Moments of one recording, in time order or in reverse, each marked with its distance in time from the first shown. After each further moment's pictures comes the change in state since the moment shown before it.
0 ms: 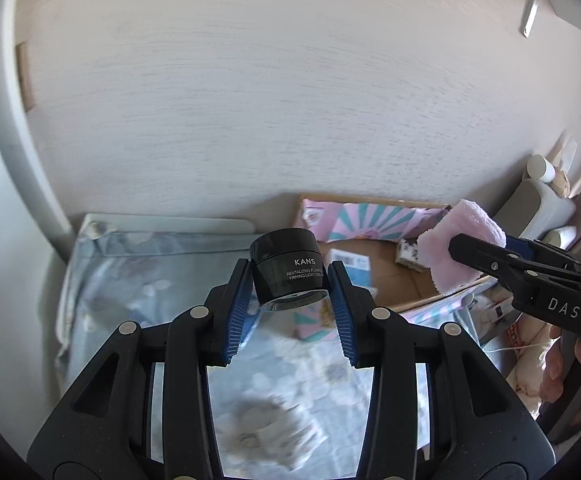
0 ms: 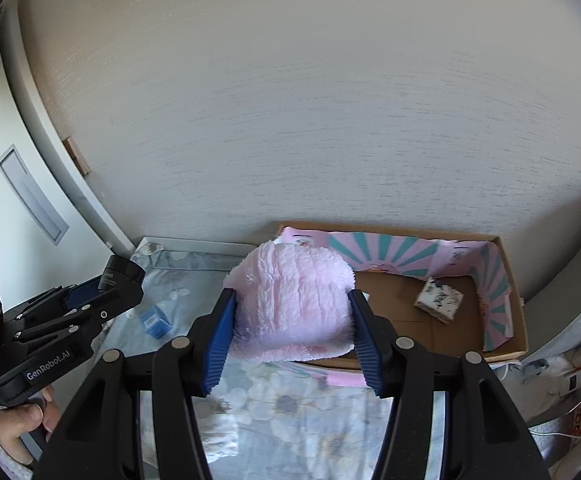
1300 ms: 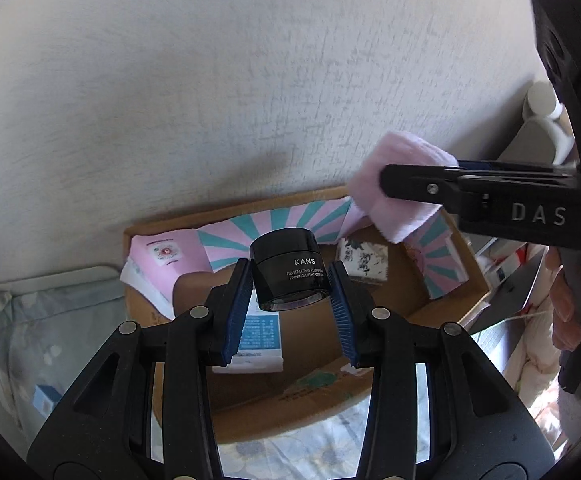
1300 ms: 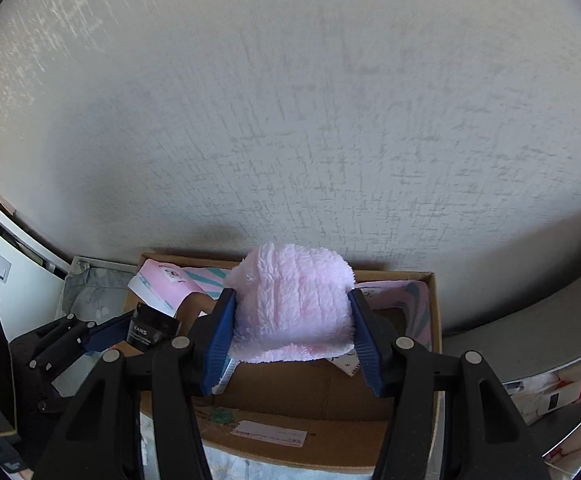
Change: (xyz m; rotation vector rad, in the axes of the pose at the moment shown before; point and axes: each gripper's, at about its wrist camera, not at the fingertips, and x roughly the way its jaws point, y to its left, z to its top) left arm 0.167 -0.143 0.032 0.204 0.244 -0.056; right arm 0.075 -0.151 0.064 0.060 0.198 0.033
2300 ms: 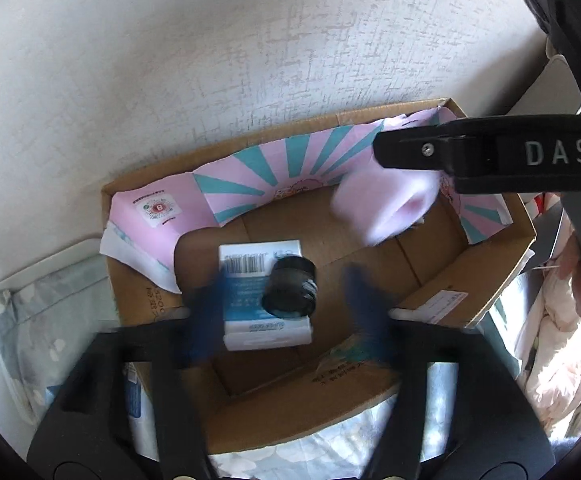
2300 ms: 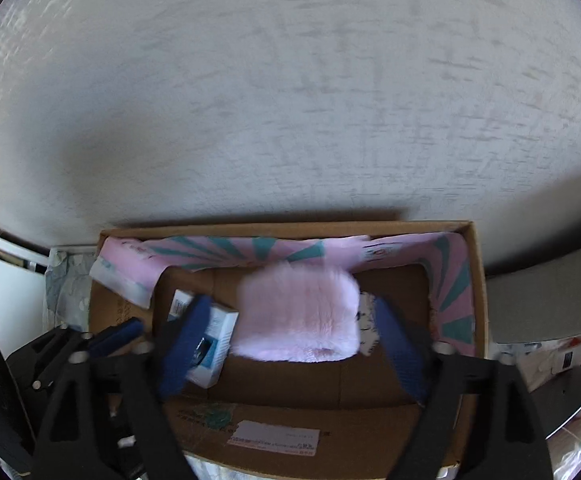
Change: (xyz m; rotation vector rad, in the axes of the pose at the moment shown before) left arm 0.053 0.013 -0.022 0.116 0.229 0.025; right arm 0.052 -0.020 -0.001 0.101 0.187 -0.018
